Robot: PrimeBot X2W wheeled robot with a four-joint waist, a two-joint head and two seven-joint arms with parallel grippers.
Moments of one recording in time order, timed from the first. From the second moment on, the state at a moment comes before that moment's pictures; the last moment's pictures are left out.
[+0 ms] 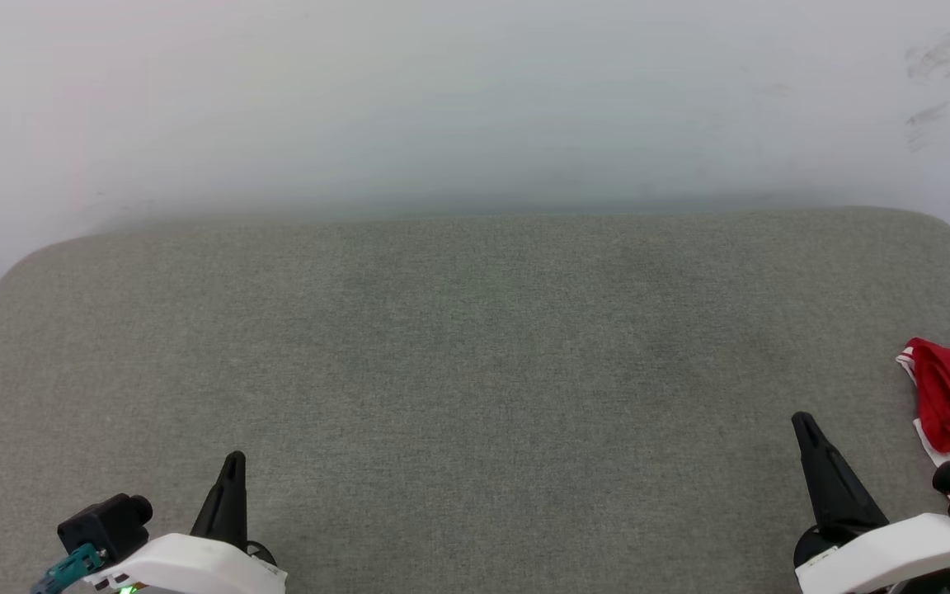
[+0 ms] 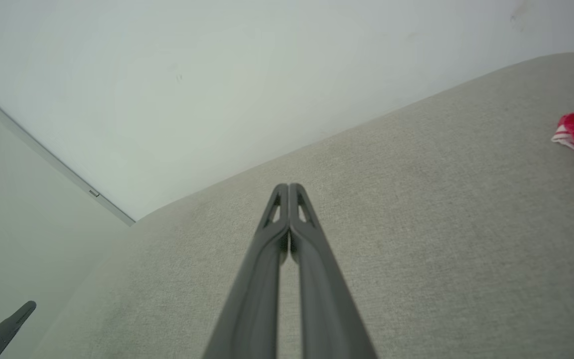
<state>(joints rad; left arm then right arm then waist) 0.04 0.32 -0.25 0.10 -0.85 0.15 -0.16 0.09 -0.07 -0.02 -0.05 0.57 0.13 0.07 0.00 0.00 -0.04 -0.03</state>
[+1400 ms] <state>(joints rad) -0.03 0.19 -0.07 0.18 -1.26 0.00 -0.03 0.00 -0.07 -0.05 0.10 1.13 0.13 0.07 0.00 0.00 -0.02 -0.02</state>
